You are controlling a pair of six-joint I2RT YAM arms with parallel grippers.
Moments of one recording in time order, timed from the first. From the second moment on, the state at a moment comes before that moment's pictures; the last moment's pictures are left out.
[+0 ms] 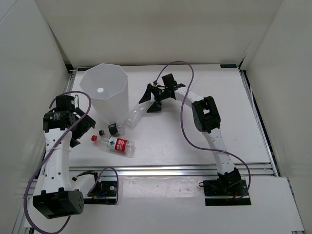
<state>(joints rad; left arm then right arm) 0.14 1.04 1.21 -1.31 -0.14 -0.72 0.50 2.58 2.08 -0.36 -0.99 0.83</state>
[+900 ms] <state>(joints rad) 0.15 1.06 1.20 -1.31 -0.14 -0.69 0.61 2.77 2.26 -0.11 -1.08 1.04</state>
